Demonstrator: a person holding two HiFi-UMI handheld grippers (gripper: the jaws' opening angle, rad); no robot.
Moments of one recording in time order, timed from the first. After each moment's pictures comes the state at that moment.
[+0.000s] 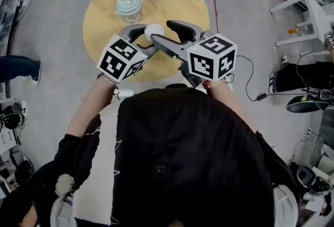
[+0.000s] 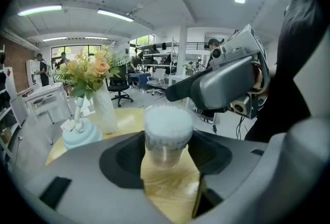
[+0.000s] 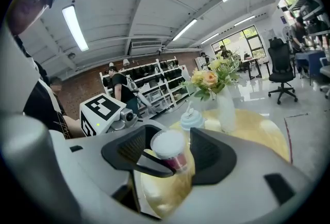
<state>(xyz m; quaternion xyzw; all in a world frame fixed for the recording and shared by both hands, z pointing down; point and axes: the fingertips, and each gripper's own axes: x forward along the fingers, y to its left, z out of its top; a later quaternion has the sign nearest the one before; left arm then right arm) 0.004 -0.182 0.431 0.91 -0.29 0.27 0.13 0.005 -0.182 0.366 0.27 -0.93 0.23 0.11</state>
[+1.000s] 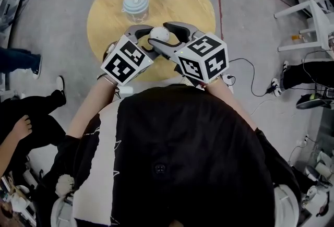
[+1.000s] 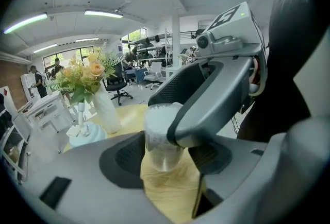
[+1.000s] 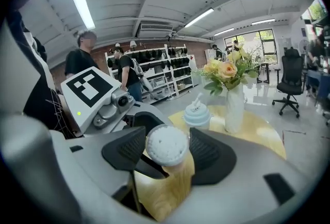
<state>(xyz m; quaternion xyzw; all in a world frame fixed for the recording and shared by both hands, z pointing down) -0.004 -0.178 0.433 0.90 -0.27 0.33 0.08 -0.027 -0.182 0.392 0.24 -0.93 0.18 0.20</state>
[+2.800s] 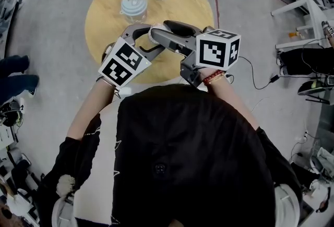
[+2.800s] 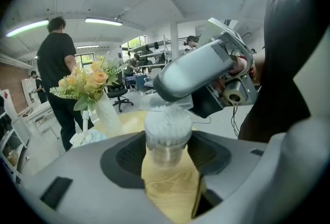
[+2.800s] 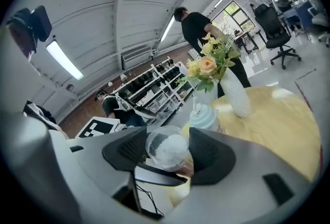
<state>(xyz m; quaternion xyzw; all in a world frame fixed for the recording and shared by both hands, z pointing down) -0.006 -0.186 0.421 0.91 -0.27 0.30 0.06 -0.020 -0.200 0.366 0.22 -0.90 0.37 0.06</state>
